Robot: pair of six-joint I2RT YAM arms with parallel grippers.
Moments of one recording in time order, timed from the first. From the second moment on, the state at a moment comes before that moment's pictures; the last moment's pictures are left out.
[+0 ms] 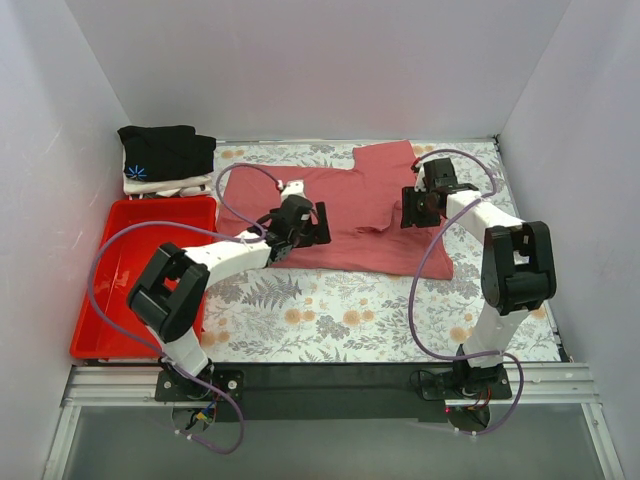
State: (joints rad) left arm -0.65 1.70 1.00 0.00 -0.24 -0.62; right arm 0.18 1.78 1.23 -0.44 -0.13 0.11
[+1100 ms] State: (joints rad) left arm -0.83 2.22 1.57 0.10 -0.08 -0.57; right arm 0.18 1.83 1.15 -0.36 -0.11 0.11
